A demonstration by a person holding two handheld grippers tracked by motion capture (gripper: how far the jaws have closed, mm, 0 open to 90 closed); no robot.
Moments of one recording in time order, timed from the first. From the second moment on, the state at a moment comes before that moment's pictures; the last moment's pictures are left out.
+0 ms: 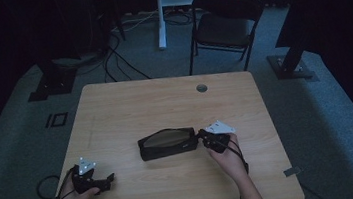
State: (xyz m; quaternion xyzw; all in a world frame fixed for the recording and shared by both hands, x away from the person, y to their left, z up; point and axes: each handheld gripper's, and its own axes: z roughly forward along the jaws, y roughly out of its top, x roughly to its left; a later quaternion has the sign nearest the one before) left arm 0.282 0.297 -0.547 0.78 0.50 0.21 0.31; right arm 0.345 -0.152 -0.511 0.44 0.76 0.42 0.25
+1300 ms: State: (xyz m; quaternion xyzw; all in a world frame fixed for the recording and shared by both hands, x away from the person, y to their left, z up) left arm 0.282 0.296 -0.548 0.78 0.50 0.21 0.31; right arm 0.323 -0.200 -0.502 0.45 0.72 0.46 0.27
